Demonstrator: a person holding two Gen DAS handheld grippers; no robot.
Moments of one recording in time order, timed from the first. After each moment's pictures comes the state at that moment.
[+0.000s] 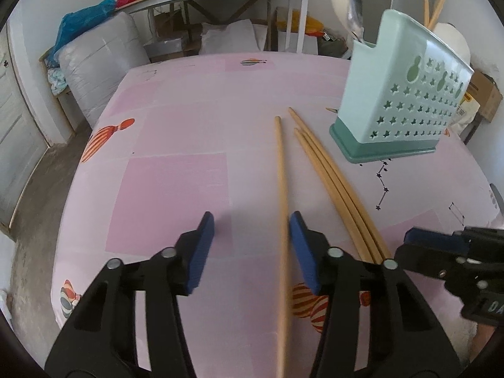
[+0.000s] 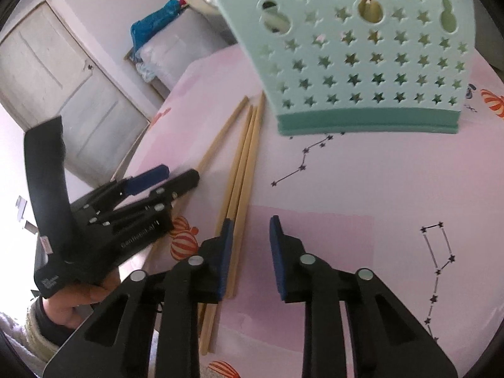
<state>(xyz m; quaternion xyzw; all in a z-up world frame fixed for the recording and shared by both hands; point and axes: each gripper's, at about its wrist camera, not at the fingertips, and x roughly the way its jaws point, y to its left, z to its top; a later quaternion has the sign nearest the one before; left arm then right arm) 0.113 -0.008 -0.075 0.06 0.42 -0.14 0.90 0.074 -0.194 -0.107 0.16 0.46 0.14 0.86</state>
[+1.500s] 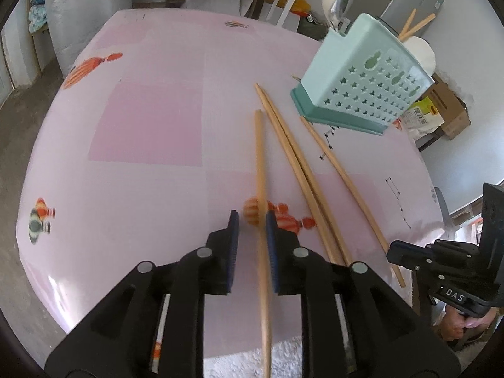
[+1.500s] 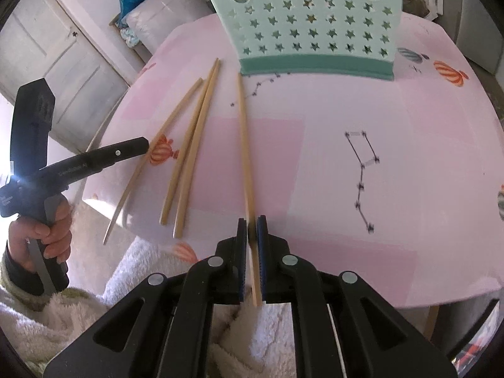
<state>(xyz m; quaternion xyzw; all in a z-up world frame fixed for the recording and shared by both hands) 0.074 0.015 -0.069 -0.05 0.50 -0.22 0.83 0.010 -0.222 -0.097 0.10 0.53 0.11 0.83</state>
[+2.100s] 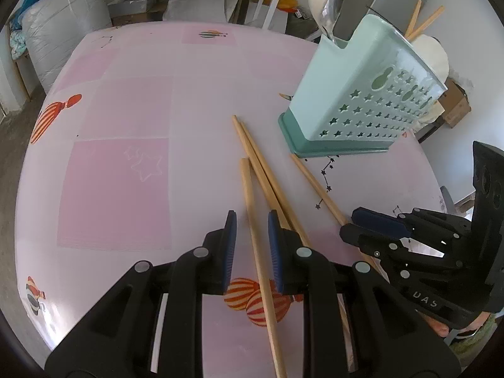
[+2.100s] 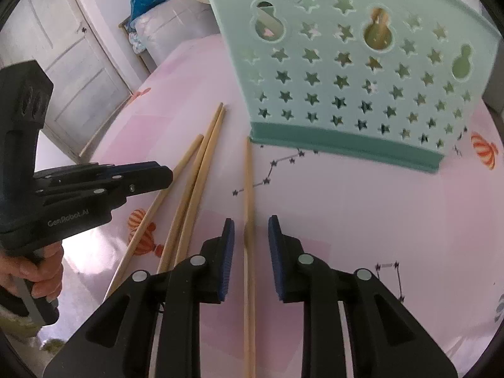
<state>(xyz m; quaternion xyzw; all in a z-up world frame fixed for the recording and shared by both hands) 0.117 -0.019 -0.064 -0.02 0.50 -0.23 0.83 0.100 -0.193 -0.100 0.05 0.49 0.11 0.86</state>
